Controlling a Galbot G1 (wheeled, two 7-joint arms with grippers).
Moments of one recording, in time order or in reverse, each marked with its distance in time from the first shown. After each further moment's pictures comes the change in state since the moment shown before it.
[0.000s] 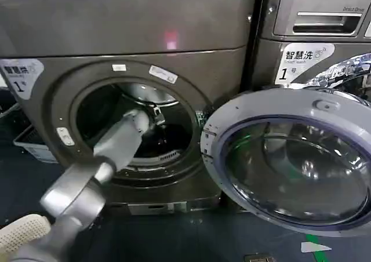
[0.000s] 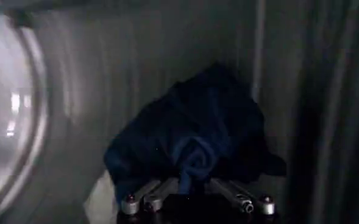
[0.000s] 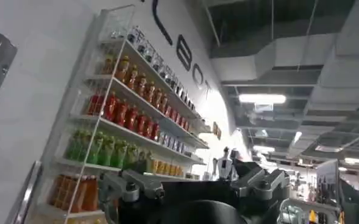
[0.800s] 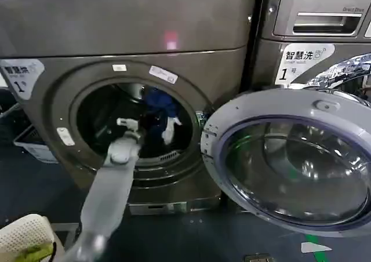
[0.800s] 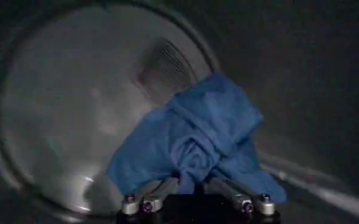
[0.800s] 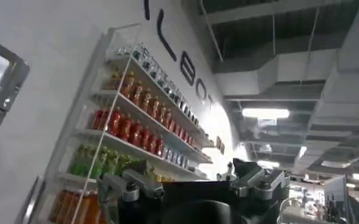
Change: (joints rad) left arm 0.619 0.035 -0.619 -0.919 -0.348 0.038 -0.669; right arm -0.010 0.001 0.002 0.020 0.020 0.060 0.008
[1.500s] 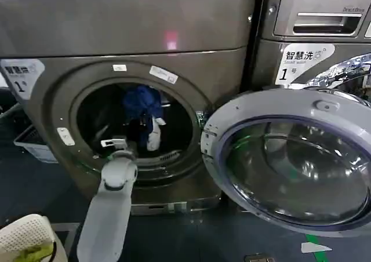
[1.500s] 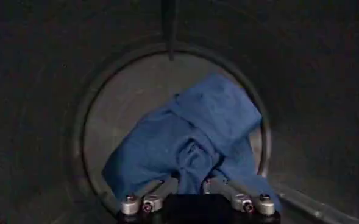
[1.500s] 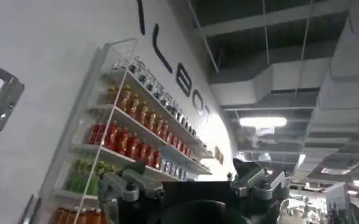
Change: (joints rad) left arm 0.190 -0.036 -0.078 -0.236 0.010 -0.062 -0.164; right arm 0.003 -0.010 0.018 -0.006 0.026 0.032 0.004
